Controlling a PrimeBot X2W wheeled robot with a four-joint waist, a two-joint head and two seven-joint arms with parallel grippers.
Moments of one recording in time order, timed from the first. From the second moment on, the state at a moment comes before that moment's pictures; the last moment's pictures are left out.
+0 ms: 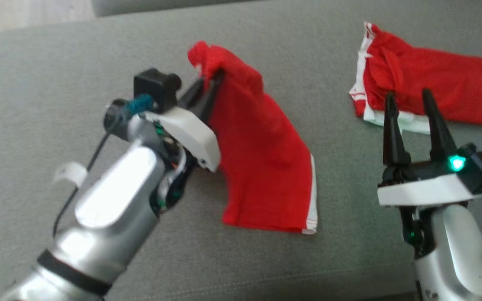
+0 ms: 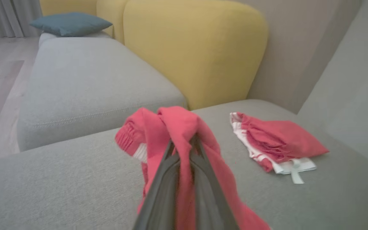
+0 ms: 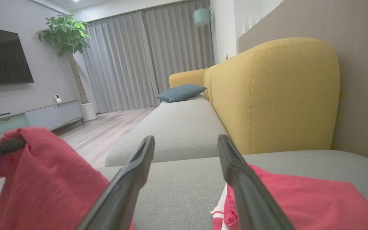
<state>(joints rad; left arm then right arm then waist) -0.67 0.22 -0.77 0.28 -0.63 0.16 -0.06 -0.22 -0.05 0.06 0.13 0.19 0.13 -0.23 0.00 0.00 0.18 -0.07</state>
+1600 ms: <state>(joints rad) -0.18 0.24 -0.37 0.24 -0.55 0.16 -0.26 -0.13 -0.05 0.14 0.26 0.14 0.13 -0.19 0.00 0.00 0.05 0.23</state>
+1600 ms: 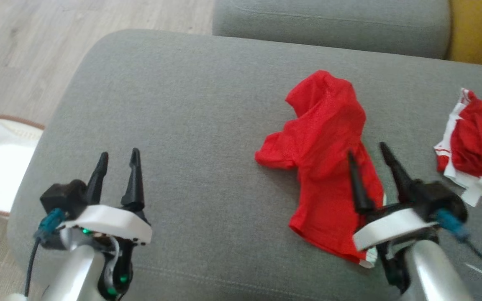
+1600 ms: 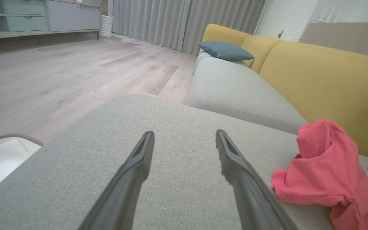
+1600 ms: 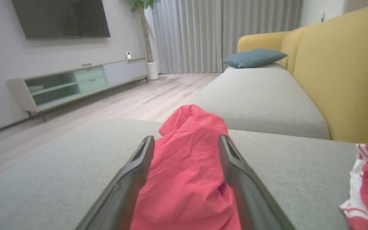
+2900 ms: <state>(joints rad) -0.19 0.06 -0.30 0.36 -0.50 0.02 -0.26 -0.57 -0.18 0.48 0.74 -0.23 0.13 -0.06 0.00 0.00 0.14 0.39</state>
